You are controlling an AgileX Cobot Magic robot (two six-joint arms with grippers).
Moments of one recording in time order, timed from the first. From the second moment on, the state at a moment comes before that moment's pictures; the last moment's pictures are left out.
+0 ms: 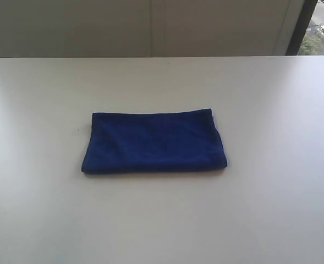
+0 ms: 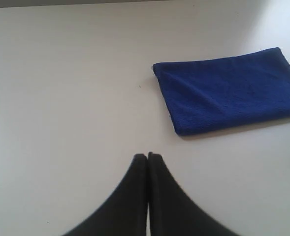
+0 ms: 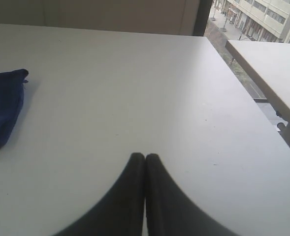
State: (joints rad) left arm -0.18 0.22 -0.39 -0.20 0.71 0.10; right arm -0.22 0.01 -0.01 0.00 0.36 -0.07
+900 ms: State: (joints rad) left arm 0.06 0.00 -0.10 -0.16 0.41 0.13; right arm -0.22 0.01 -0.01 0.00 0.36 -0.07
